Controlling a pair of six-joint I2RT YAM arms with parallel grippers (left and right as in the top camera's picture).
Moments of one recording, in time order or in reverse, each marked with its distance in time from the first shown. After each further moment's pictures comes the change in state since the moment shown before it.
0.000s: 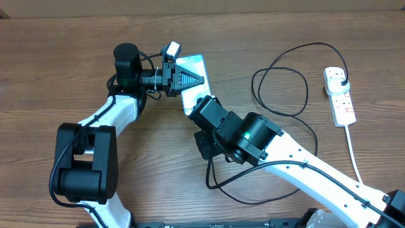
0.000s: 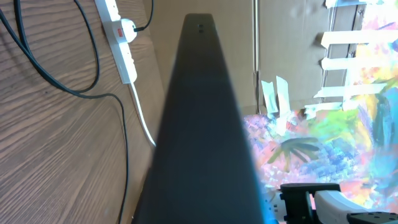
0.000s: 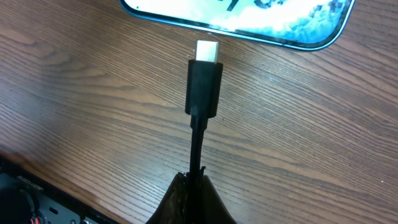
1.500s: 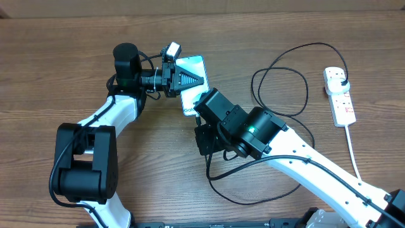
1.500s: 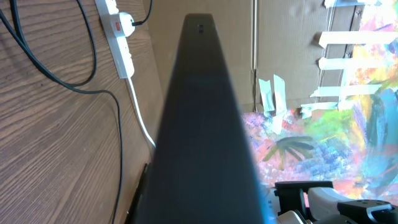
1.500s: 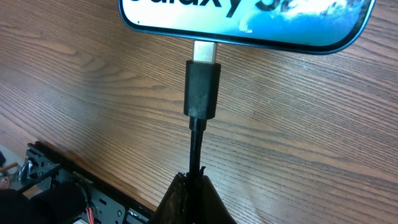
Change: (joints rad) left arm 0.000 0.000 0.000 0.000 0.018 -0.027; right arm -0.053 0.000 0.000 0.032 -0.151 0.069
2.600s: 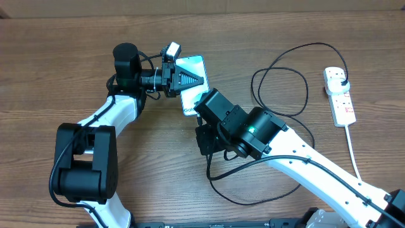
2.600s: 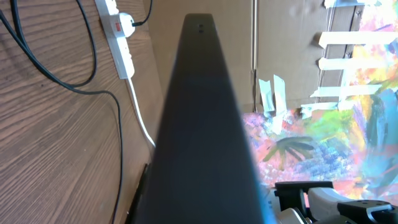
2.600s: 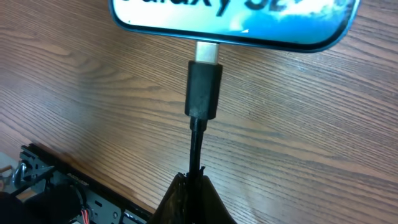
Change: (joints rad) left arm 0.000 0.000 0.000 0.000 -0.001 0.000; right arm 0.000 0.000 0.000 0.000 0.020 0.000
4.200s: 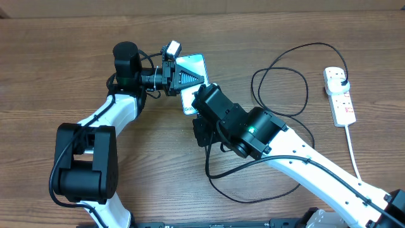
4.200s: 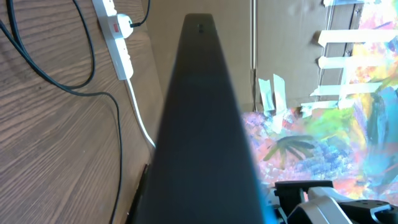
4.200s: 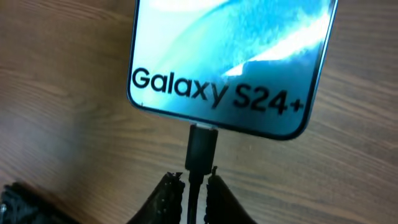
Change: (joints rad) left arm 0.000 0.000 0.013 0.000 0.001 -0.002; right arm 0.002 0.000 0.001 0.107 0.121 -0.020
